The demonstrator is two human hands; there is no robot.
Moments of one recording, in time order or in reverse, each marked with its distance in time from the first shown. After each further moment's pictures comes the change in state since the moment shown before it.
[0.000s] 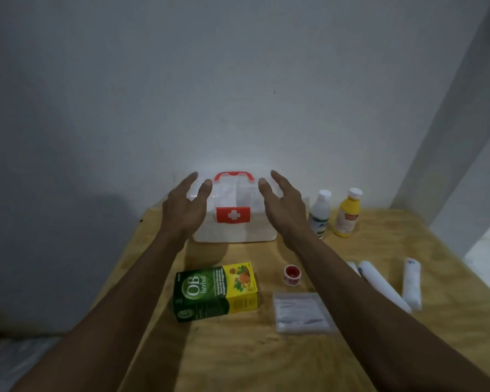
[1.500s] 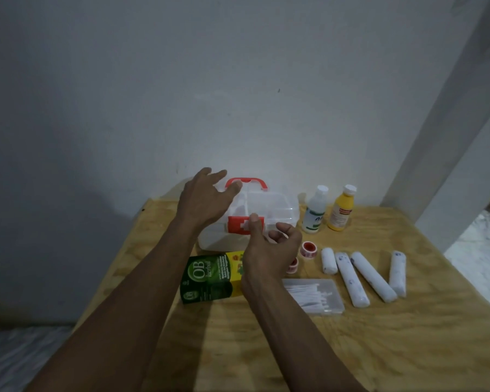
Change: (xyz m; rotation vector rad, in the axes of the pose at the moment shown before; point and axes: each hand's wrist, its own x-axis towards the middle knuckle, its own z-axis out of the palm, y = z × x) left_hand -0.002 0.008 0.011 0.402 -0.132 0.164; right_hand -0.106 -0.012 0.048 0.580 0.513 0.274
